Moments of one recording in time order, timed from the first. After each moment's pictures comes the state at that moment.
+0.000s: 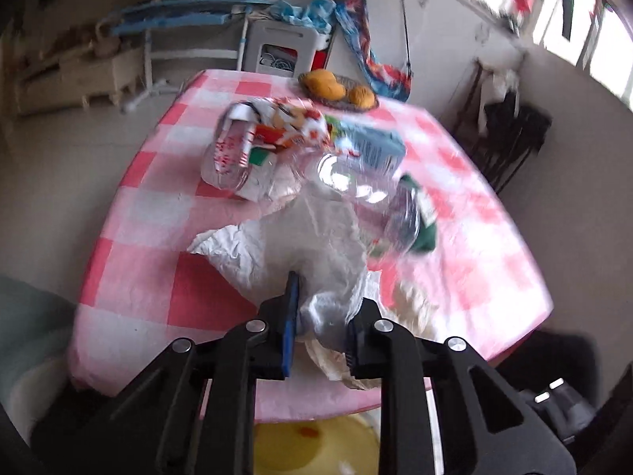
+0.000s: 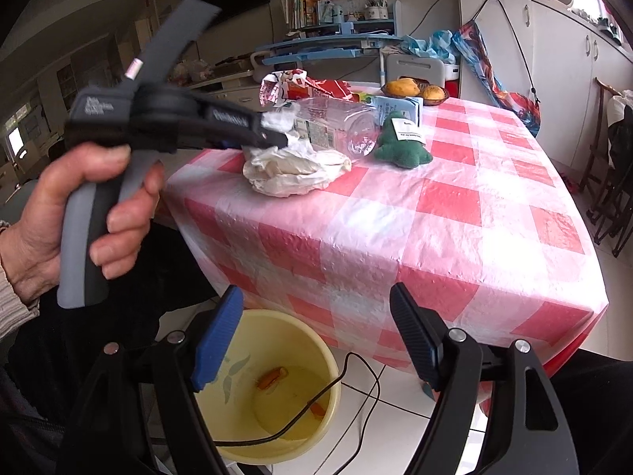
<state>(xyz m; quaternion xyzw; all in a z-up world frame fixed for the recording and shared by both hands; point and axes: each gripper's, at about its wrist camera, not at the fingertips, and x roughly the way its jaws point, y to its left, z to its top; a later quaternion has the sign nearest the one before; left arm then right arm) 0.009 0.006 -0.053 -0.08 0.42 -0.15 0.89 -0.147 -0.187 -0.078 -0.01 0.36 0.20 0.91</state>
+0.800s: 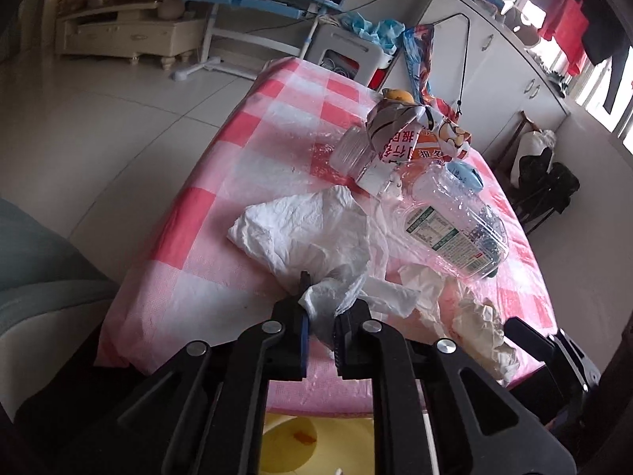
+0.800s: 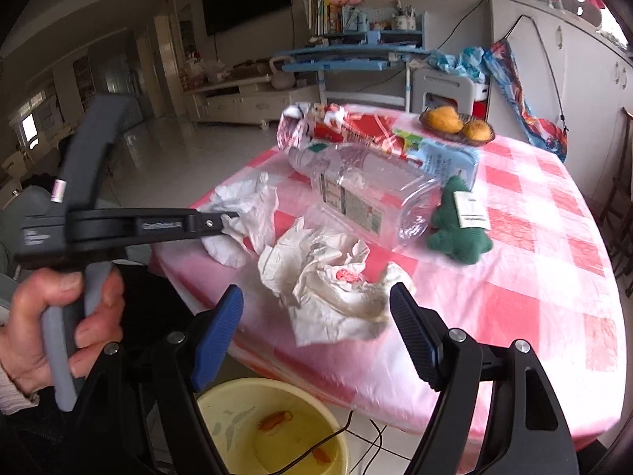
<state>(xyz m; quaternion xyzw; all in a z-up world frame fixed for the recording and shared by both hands) 0.013 0.080 -0.093 -0.16 0.41 -0.08 0.89 -0.067 -0.136 -0.064 -0.04 0.35 0.22 0.91</state>
